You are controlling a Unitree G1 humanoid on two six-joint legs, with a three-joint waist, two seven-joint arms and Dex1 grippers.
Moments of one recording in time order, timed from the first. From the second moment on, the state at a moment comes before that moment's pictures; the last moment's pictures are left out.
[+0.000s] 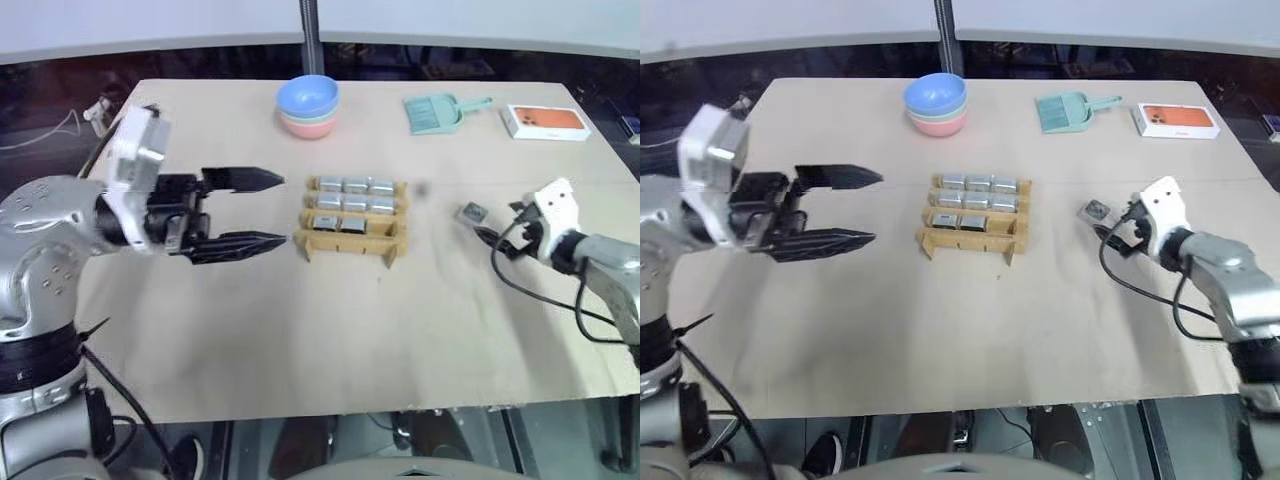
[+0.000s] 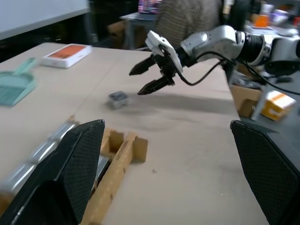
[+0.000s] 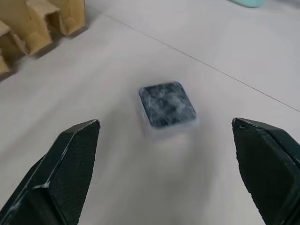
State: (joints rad) left arm -0.45 0.89 0.40 -0.32 -0.78 0.81 -1.30; right arm -0.44 -0.76 0.06 0.14 0.39 0.41 0.62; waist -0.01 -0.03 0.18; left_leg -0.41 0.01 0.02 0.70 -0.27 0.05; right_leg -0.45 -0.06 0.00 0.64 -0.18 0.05
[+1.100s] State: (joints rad) left arm -0.57 0.58 0.21 -0.24 -0.98 1.09 -0.62; right arm -0.50 -0.63 0.06 -0.05 0.17 0.11 0.89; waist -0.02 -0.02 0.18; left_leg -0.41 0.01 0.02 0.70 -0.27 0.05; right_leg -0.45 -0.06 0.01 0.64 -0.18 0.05
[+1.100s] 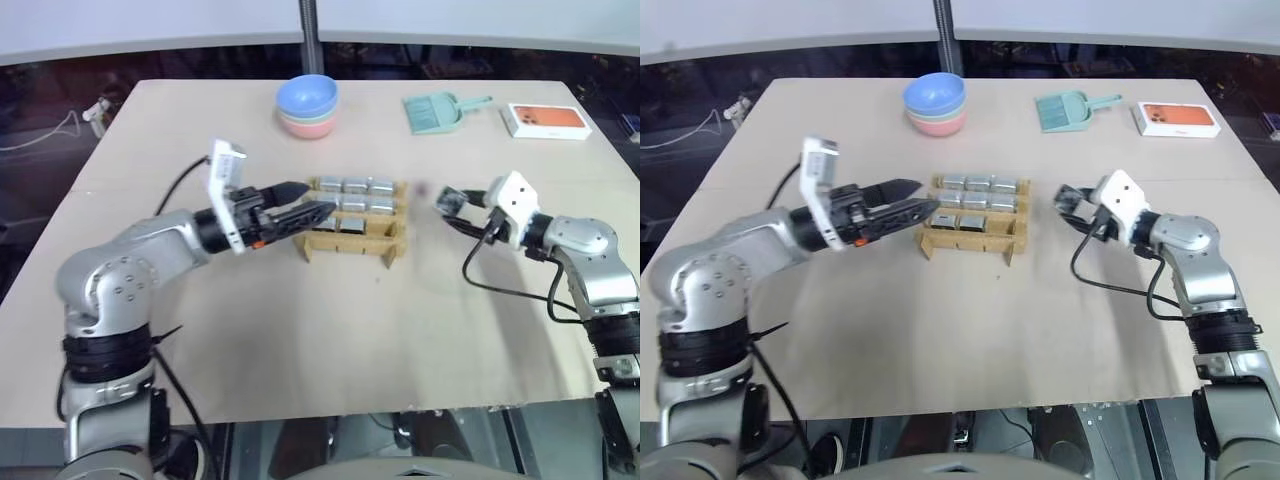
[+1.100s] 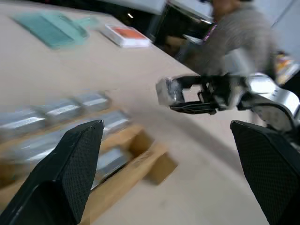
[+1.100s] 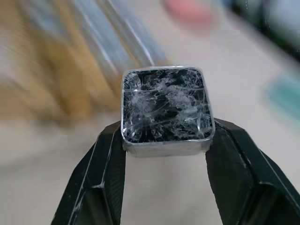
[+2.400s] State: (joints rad) left arm -0.67 0.57 0.10 -0.11 -1.08 1.28 -0.77; right arm -0.53 -0.60 0.26 -0.40 0.03 0.15 0.88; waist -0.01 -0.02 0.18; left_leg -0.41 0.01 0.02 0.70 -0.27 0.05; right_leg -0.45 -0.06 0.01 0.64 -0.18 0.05
